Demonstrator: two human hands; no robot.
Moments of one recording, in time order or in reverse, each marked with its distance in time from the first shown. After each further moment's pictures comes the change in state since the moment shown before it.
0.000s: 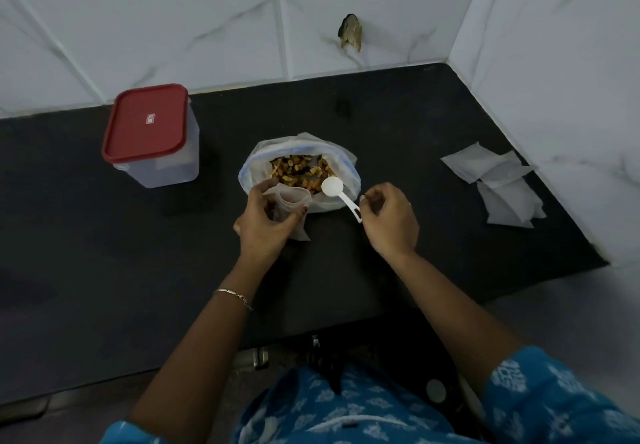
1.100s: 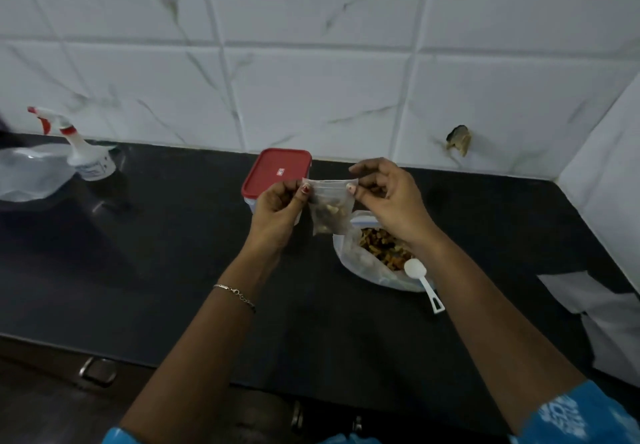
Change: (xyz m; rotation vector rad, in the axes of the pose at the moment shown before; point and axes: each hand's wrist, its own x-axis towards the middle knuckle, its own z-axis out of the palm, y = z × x) left_hand 0.016 0.070 -0.126 -0.444 0.220 0.084; right_hand 0.034 -0.187 -0.004 0.596 -0.498 -0.570
